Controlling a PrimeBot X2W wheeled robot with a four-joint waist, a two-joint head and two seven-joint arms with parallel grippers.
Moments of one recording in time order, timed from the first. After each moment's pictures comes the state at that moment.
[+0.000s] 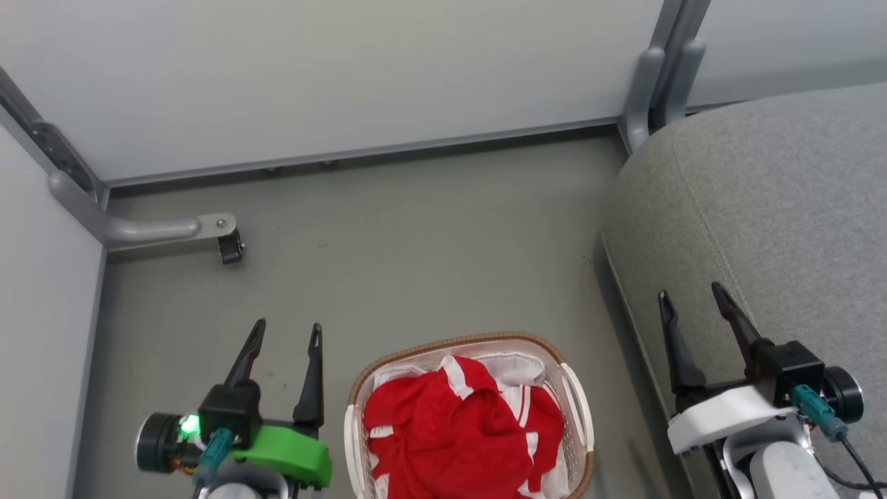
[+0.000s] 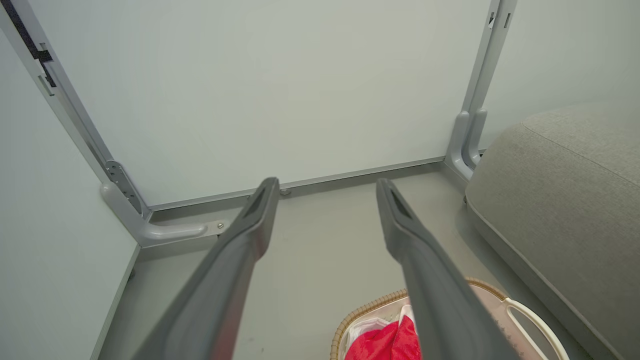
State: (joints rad) left arm -0.06 0.05 -0.14 0.27 -0.08 -0.10 -0.26; right arm -0.08 -0.05 0.02 0.16 0.09 0.13 -0.26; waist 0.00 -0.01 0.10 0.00
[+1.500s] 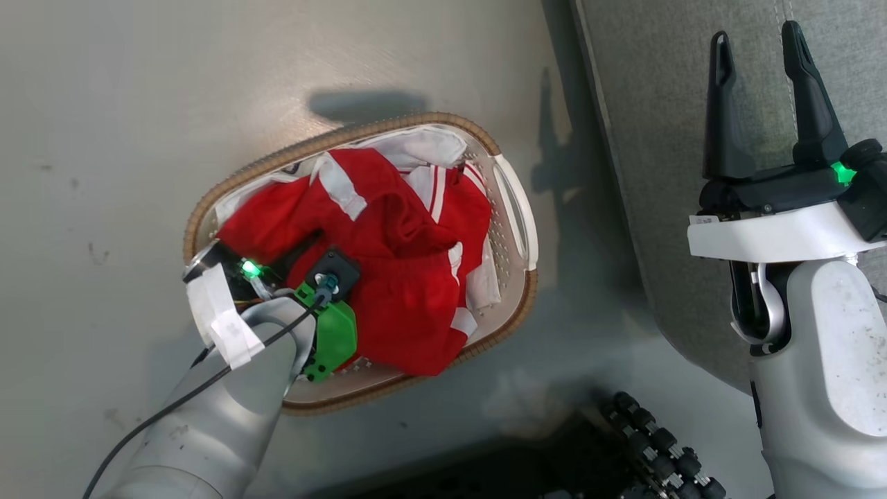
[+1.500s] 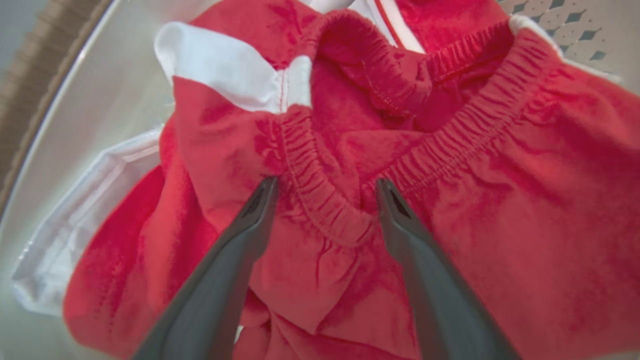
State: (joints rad) left arm -0.82 0.06 -0.68 1.22 0.04 -0.10 -0.26; right arm -0.49 -0.05 0.00 -0.02 0.18 0.13 -0.26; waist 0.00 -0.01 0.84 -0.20
